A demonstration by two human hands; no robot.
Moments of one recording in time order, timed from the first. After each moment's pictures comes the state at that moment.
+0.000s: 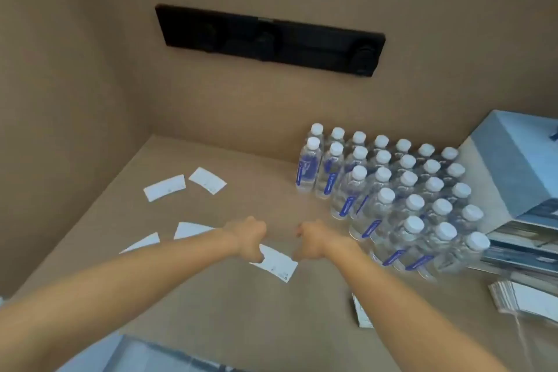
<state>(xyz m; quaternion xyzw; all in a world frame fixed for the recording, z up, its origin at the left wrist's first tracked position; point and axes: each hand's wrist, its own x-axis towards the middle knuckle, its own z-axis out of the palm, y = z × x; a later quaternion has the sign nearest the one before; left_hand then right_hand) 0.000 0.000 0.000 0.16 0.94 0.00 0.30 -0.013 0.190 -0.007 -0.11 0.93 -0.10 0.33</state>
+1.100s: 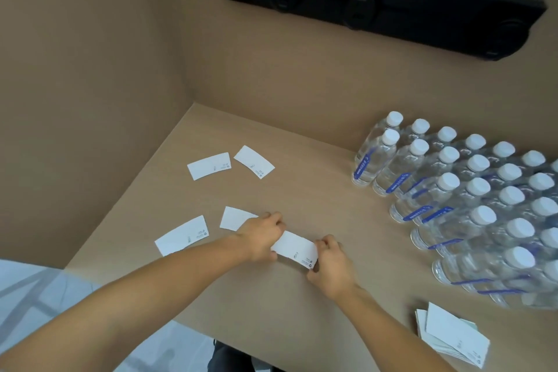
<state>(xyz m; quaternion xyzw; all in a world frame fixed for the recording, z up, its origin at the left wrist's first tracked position) -0.015 -0.103 -0.088 0.20 0.95 0.04 0.24 0.017 0.105 -0.104 -0.09 0.97 -0.10 0.22</state>
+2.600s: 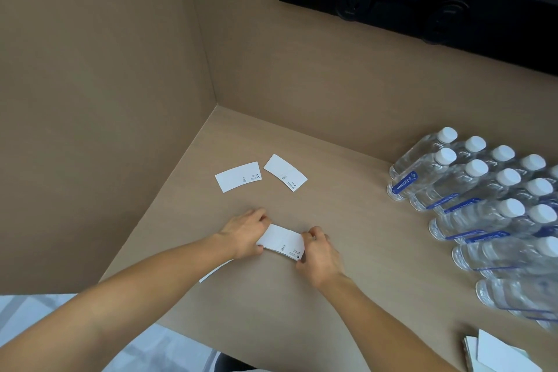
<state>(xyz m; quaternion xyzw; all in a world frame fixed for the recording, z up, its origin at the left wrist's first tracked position) -0.043 -0.233 -0.101 0.16 0.95 0.06 0.25 -0.026 -0.023 -0.114 -0.09 0.96 -0.10 0.25</state>
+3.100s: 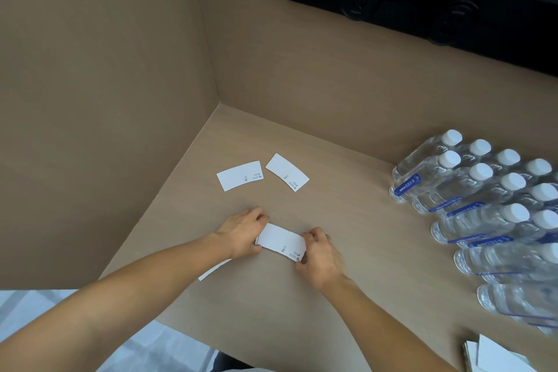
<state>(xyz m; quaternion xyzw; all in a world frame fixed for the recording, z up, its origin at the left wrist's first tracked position) -0.040 -0.242 -0.106 0.16 0.96 0.08 0.23 -0.026 -0.021 -0.111 -0.10 0.96 -0.10 0.25</state>
